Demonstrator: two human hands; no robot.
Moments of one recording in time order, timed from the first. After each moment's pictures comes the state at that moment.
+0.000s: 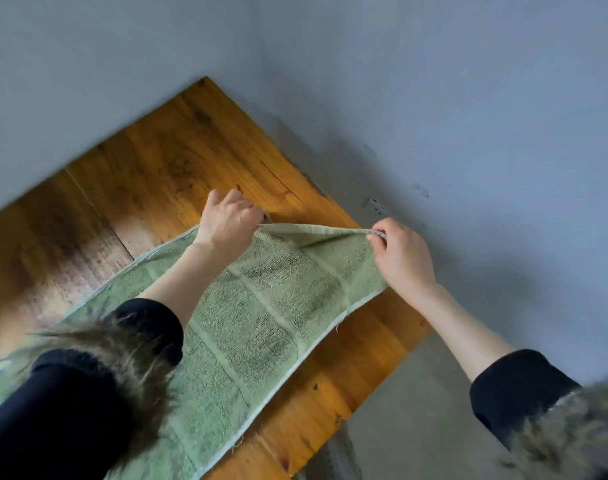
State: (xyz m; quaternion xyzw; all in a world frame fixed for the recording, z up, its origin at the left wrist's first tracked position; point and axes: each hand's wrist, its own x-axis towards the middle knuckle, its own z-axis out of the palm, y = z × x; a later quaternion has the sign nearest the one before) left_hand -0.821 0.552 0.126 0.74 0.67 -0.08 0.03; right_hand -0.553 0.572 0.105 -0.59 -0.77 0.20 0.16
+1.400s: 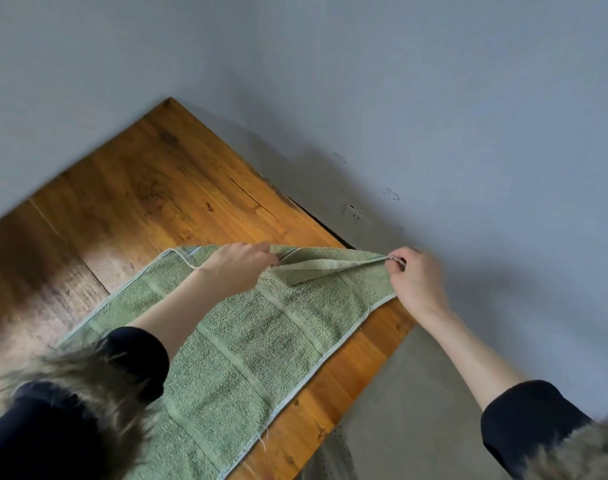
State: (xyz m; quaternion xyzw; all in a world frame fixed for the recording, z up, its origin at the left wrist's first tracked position) left_hand -0.770 0.558 0.109 0.81 0.52 -0.20 0.17; right_hand -0.490 0.561 0.089 -0.70 -0.63 0.29 0.17
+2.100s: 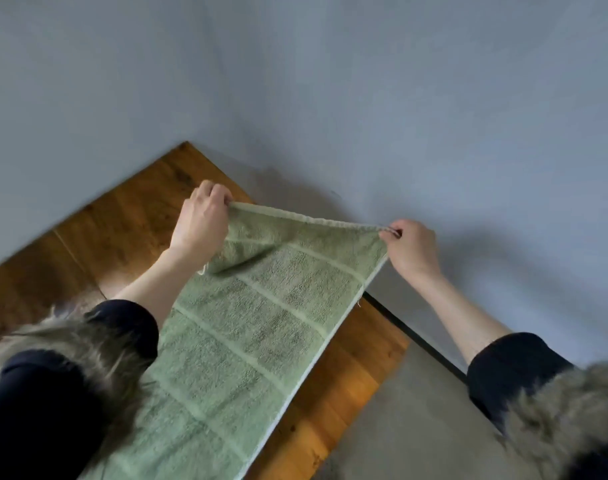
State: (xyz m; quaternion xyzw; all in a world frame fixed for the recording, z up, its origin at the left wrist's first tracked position) left_hand -0.806 0.607 0.184 0.66 0.73 0.17 0.04; right_hand -0.504 0.628 0.158 -0.70 -0.63 0.29 0.20
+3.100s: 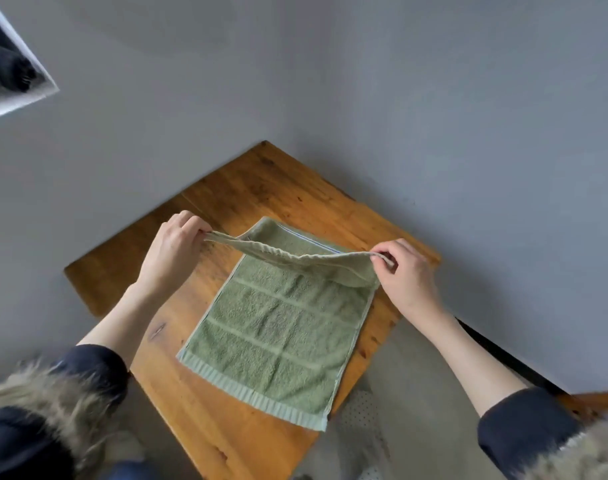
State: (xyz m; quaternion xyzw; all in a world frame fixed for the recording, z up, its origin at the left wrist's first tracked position) left_hand -0.980 0.306 0.279 0.73 0.65 0.23 -0.04; right_hand -0.634 0.319 0.257 -0.56 -0.74 0.14 0.34
